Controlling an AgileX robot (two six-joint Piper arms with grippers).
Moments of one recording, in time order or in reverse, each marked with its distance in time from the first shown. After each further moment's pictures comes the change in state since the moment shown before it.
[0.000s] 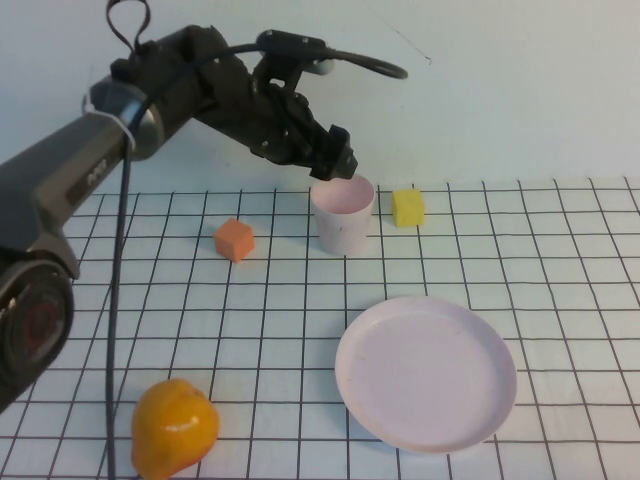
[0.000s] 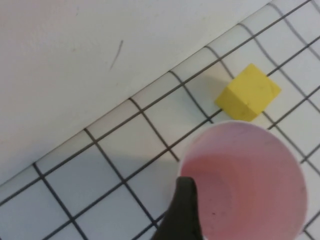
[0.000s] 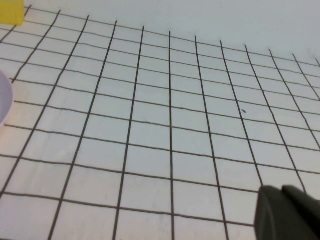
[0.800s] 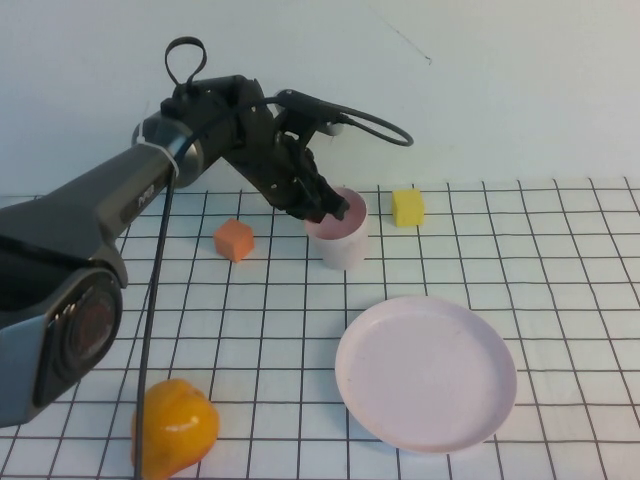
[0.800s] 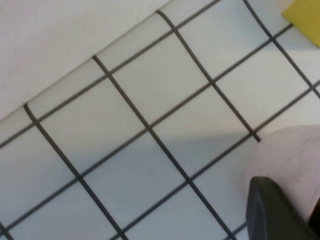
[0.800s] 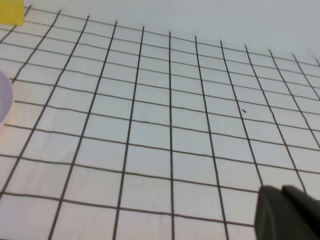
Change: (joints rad) right arm 0.000 0.000 0.000 0.000 0.000 0.000; left arm -0.030 0.152 -0.077 0.201 0.062 -0.087
